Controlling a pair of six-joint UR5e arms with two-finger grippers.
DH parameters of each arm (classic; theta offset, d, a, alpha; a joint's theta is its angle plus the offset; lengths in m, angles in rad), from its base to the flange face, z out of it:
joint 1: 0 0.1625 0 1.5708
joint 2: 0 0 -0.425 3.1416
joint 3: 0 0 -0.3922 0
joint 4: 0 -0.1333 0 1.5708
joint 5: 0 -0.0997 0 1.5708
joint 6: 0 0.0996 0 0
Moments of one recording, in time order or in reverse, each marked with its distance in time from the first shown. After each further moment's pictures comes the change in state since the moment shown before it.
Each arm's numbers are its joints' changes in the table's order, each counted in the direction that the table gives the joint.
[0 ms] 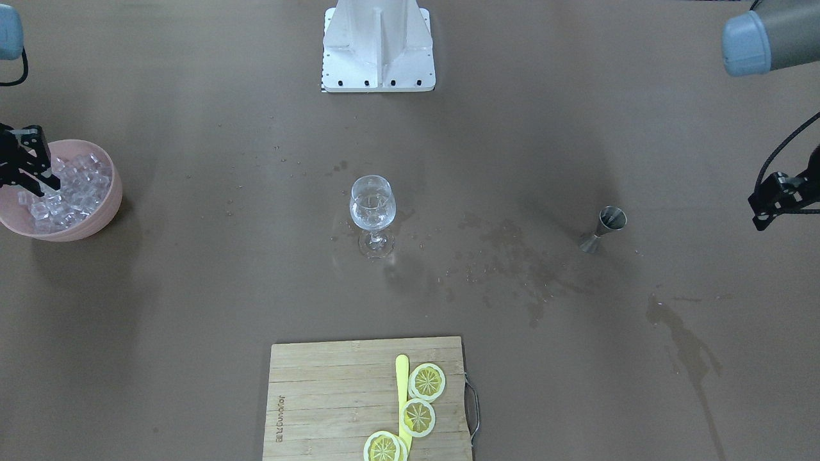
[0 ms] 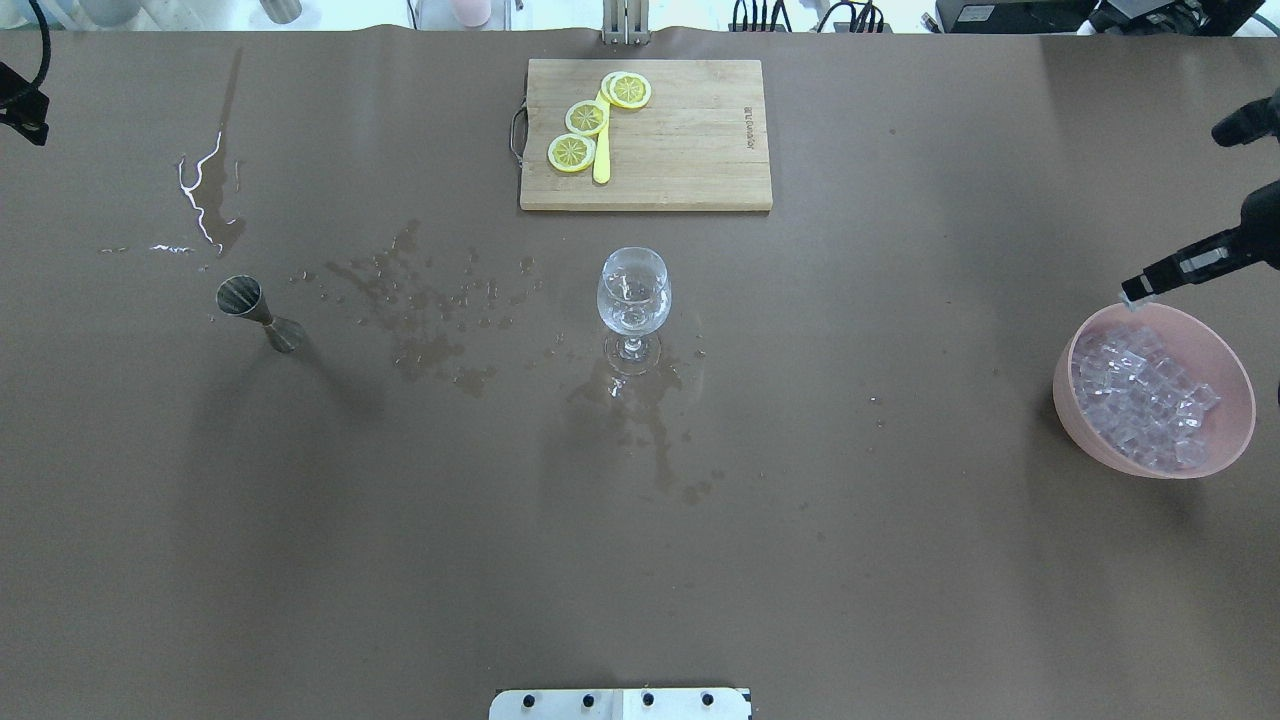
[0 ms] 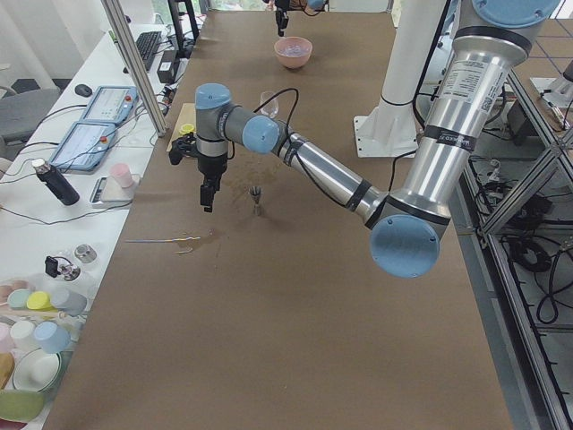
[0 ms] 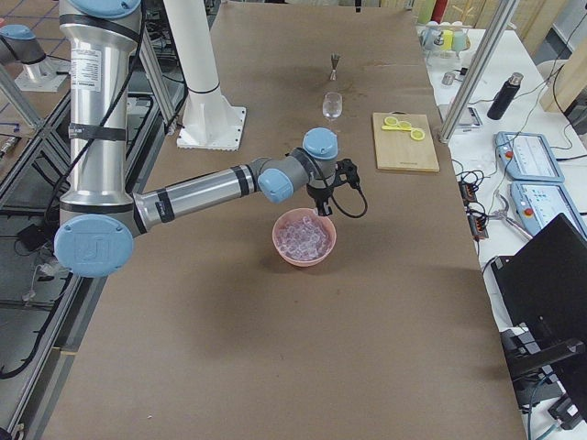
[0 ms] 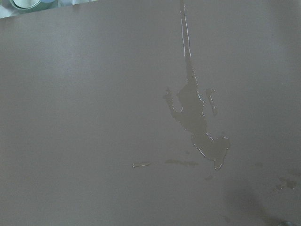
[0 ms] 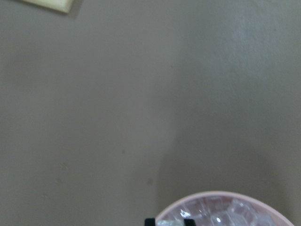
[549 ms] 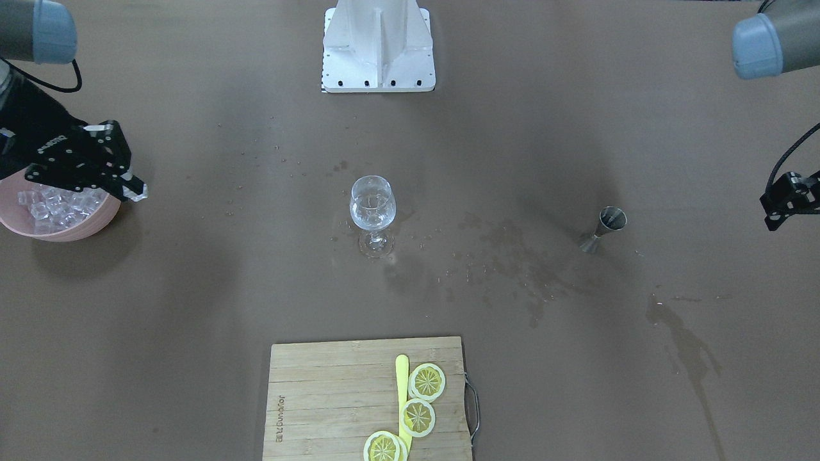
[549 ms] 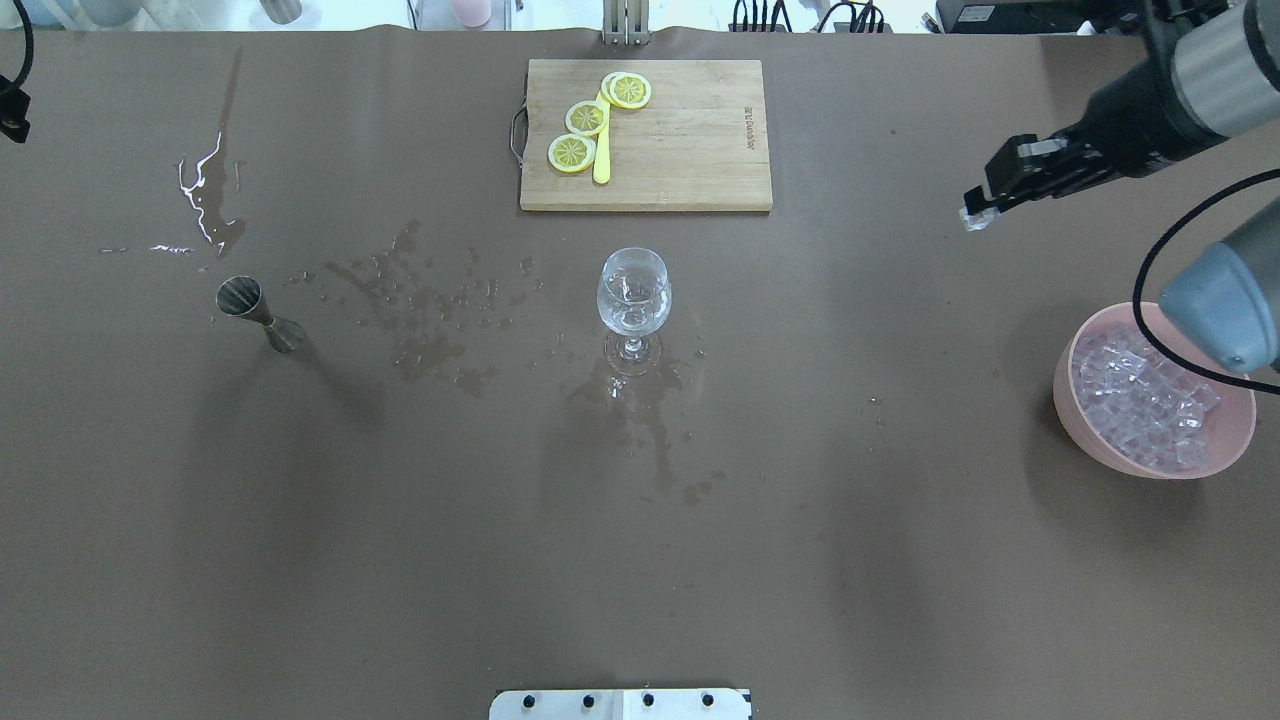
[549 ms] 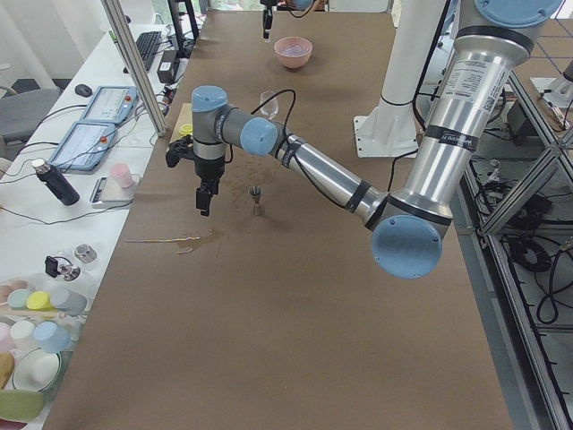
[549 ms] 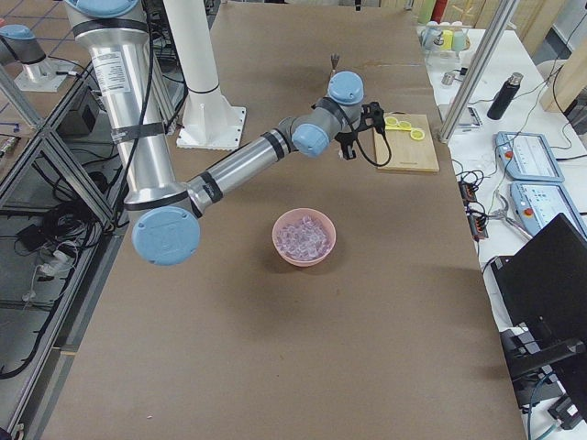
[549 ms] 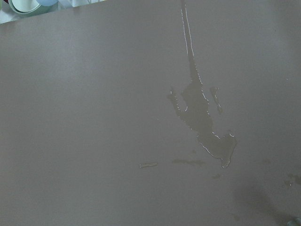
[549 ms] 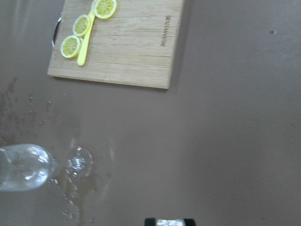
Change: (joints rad) left arm -0.024 0.000 -0.016 -0.007 0.001 0.073; right arm -0.112 0.314 0.016 0.011 -0.007 0.475
